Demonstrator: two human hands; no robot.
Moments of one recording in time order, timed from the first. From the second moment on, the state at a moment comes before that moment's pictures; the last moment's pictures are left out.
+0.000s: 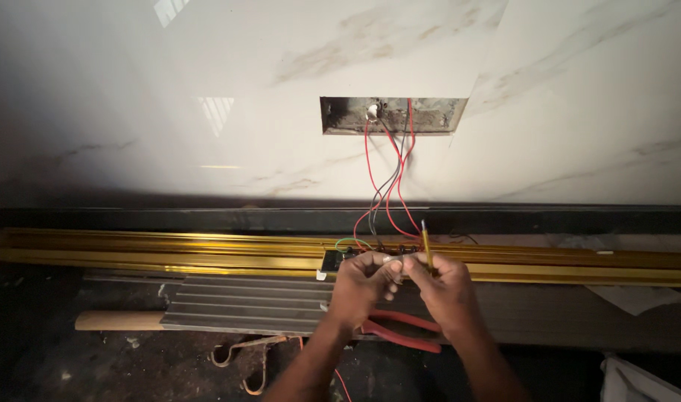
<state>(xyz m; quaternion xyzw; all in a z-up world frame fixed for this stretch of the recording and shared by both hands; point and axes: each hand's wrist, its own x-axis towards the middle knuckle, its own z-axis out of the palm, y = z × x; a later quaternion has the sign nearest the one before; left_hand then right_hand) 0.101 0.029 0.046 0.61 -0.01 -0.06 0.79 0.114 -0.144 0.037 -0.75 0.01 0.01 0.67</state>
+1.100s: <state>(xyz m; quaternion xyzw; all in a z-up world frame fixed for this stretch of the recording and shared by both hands) 0.092 0.027 0.028 0.43 0.15 -0.11 0.88 0.102 -0.138 0.051 -0.76 -0.19 -0.06 0.61</state>
